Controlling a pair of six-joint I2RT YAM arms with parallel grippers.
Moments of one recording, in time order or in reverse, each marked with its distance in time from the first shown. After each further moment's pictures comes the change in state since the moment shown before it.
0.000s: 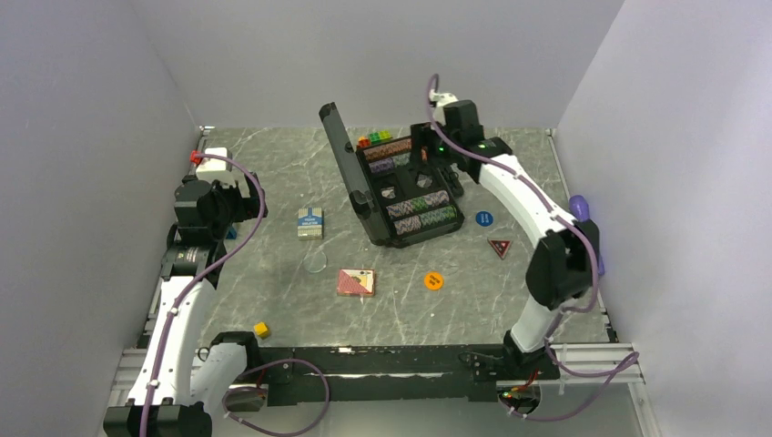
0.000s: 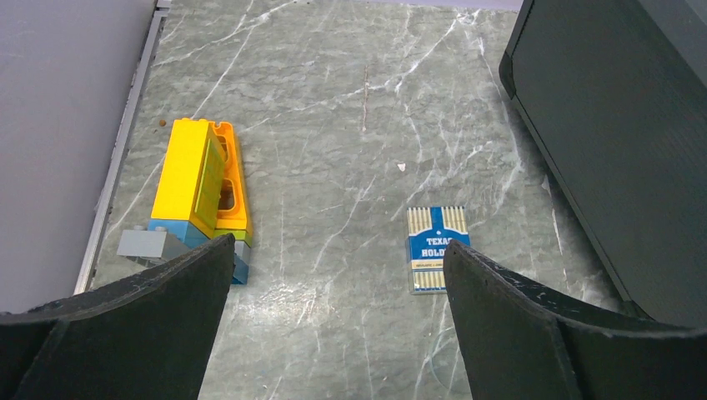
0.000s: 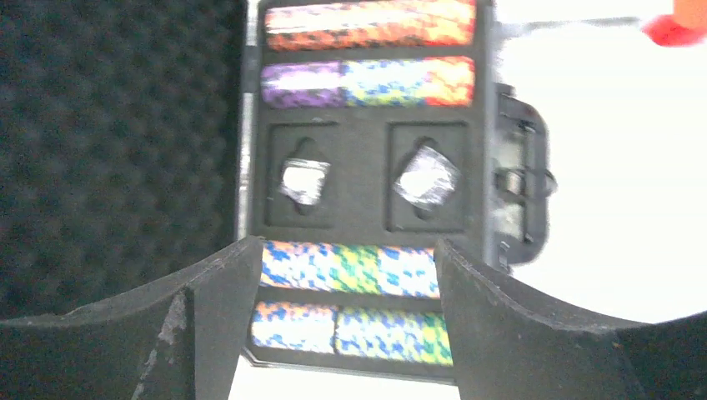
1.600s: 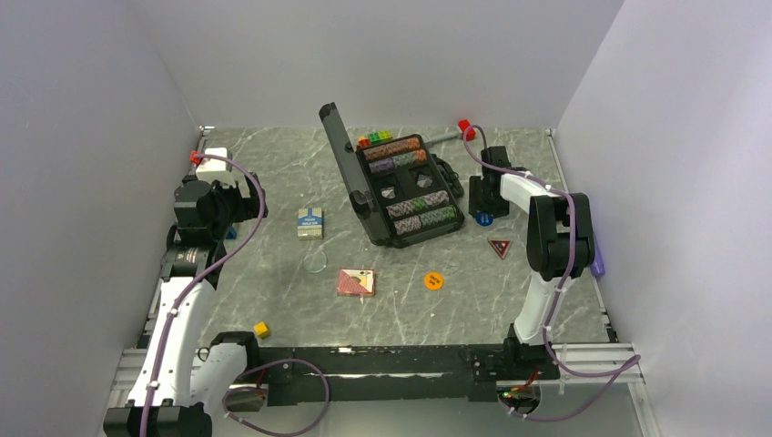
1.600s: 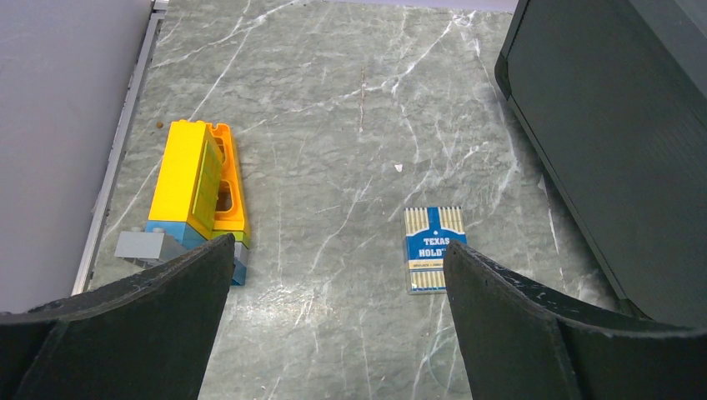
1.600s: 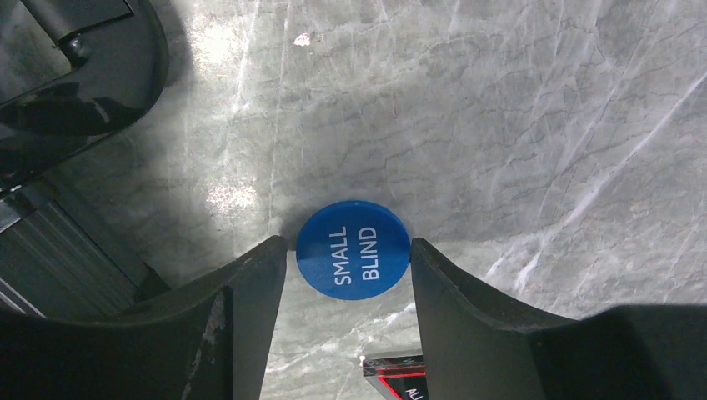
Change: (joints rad) left arm 0.000 -0.005 0.000 0.000 0.008 -0.001; right arm -0.325 0.145 -0.351 -0.010 0.221 0.005
